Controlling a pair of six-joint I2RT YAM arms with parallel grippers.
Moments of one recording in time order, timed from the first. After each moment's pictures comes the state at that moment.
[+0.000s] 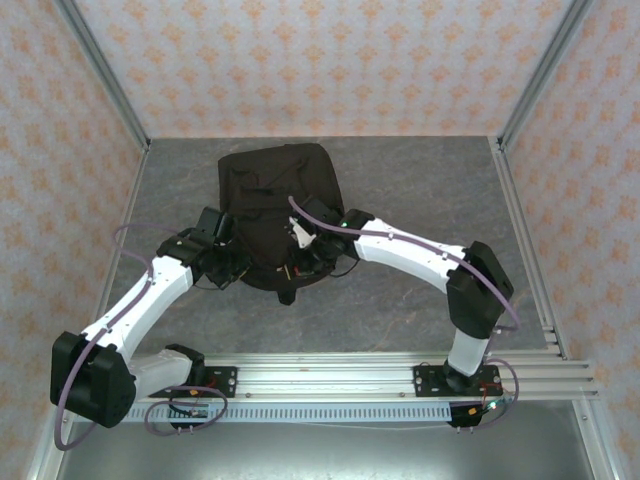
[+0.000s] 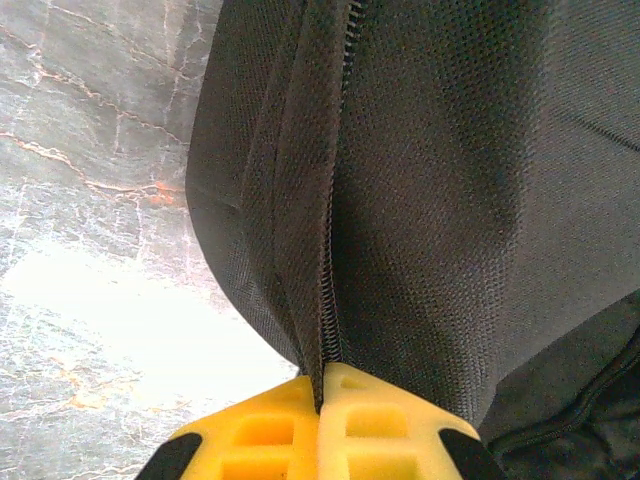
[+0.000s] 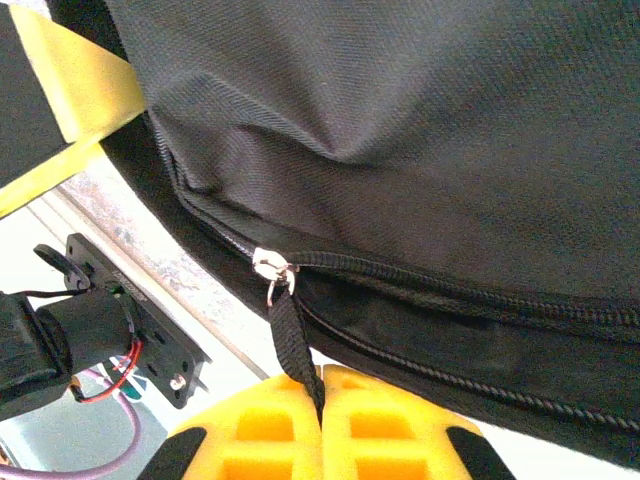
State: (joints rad) left arm -0.27 1.15 0.84 -0.82 0.10 -1.06; right arm 0.89 1.77 1.42 -0.74 -0.39 0.59
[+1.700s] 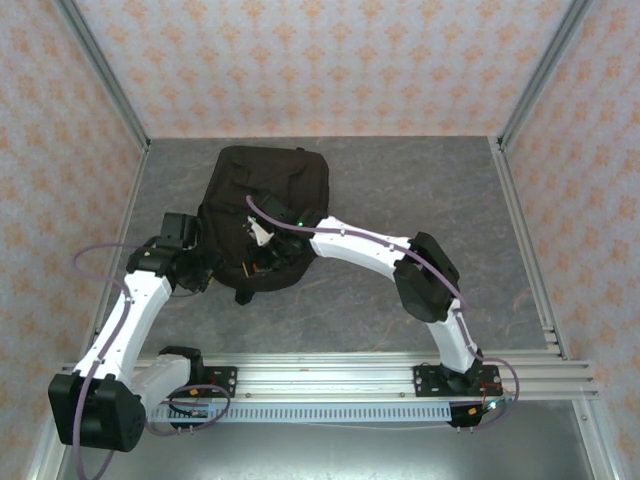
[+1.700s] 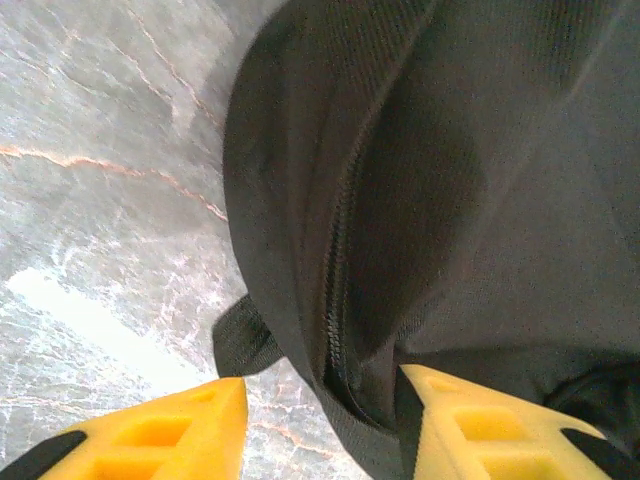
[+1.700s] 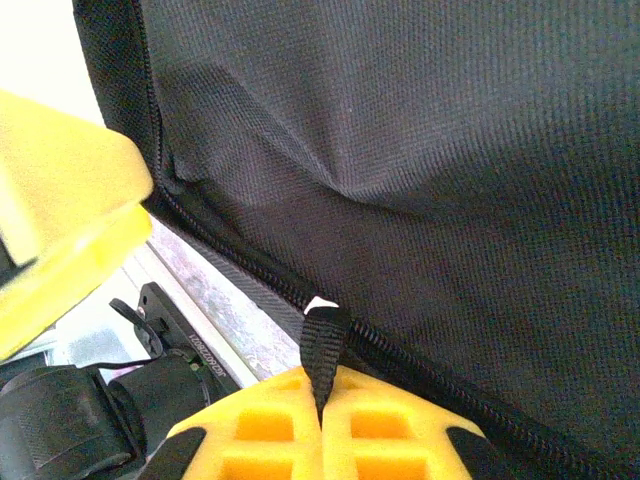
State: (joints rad) left arm -0.05 1.01 0.81 -0.93 0.11 -1.07; right arm 0.98 2.08 1.74 -0.64 -0.46 0.66
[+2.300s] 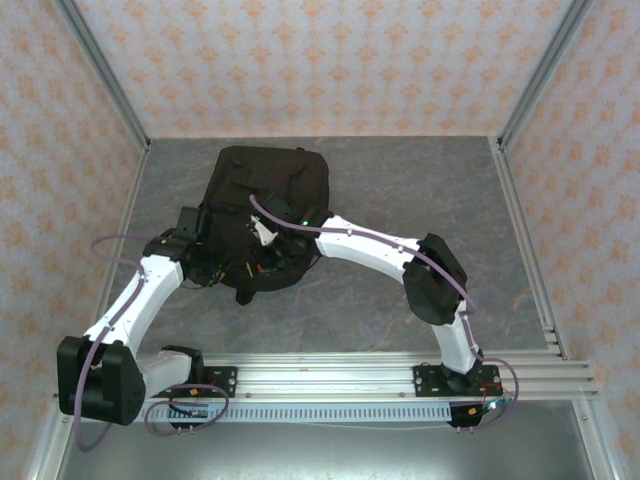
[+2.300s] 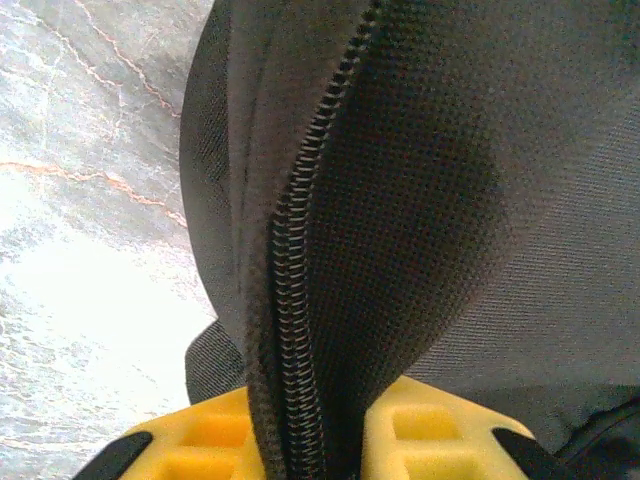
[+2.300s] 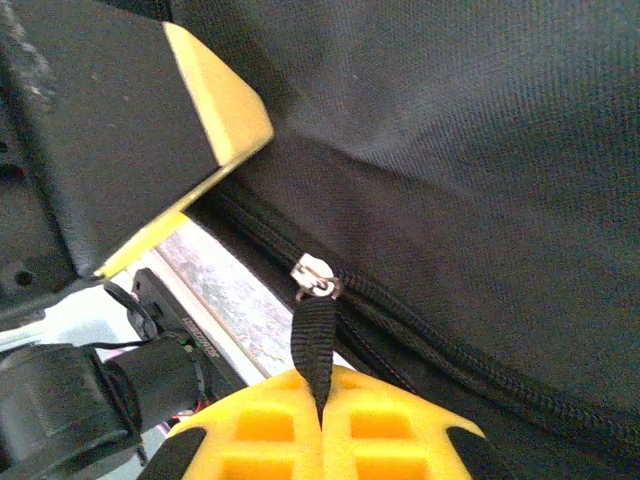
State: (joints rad) left arm -0.09 1.15 0.81 -0.84 0.08 -1.10; right arm 0.98 2.03 1.72 -0.69 -0.43 0.64
